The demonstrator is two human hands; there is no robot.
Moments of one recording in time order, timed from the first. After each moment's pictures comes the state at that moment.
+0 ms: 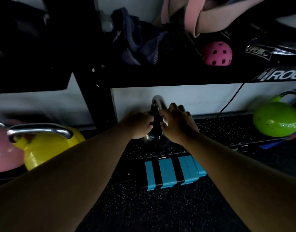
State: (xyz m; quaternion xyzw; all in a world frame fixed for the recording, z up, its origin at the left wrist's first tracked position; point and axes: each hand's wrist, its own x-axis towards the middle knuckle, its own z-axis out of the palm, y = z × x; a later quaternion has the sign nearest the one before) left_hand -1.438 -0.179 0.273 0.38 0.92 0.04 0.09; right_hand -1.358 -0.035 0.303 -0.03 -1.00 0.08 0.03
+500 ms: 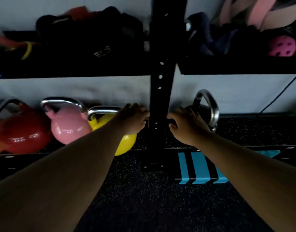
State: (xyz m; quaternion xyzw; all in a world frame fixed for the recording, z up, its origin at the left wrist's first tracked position) left_hand -1.418 -0.394 0.285 0.38 0.92 -0.05 -0.03; right_hand -1.329 -0.184 0.308 0.07 -0.99 0.09 0.01
